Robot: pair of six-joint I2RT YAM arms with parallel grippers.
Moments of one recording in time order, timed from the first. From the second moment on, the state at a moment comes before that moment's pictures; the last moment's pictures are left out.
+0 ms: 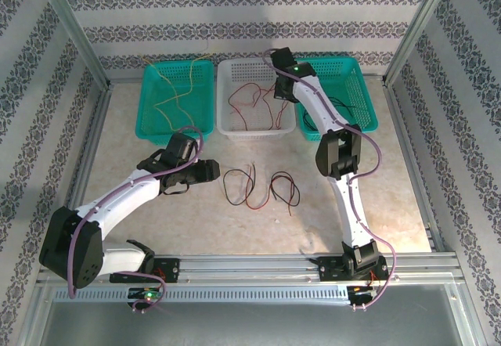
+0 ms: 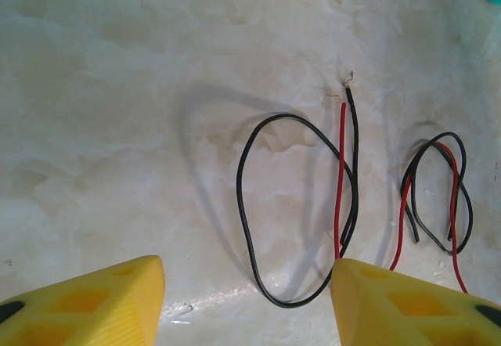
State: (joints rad) left arm -0.42 1.28 0.79 -0.44 0.21 -0.57; right arm 0.34 2.49 2.53 -1.10 0.32 0.53
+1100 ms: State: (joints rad) left arm -0.42 1.30 0.80 -0.45 0.21 -0.58; right arm 0.26 2.02 2.19 -1.07 0.13 0.42
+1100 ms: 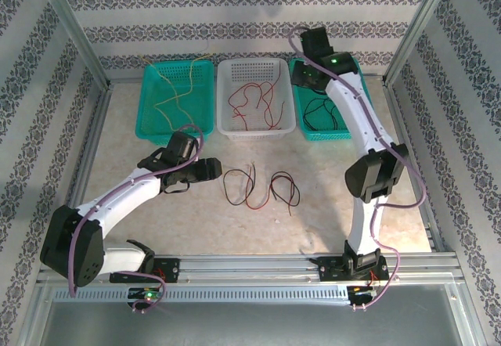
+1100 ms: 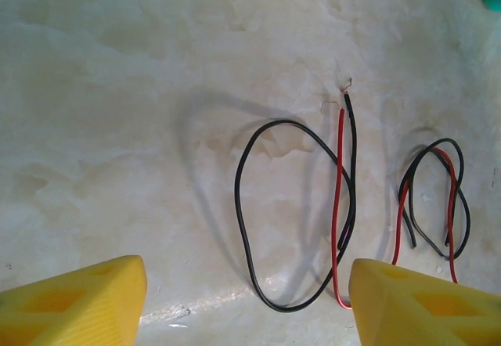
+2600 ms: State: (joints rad) left arm -0.54 1.81 1.11 -0.71 0.03 -0.37; right arm 0.17 1.86 1.82 -0.93 0.00 0.39
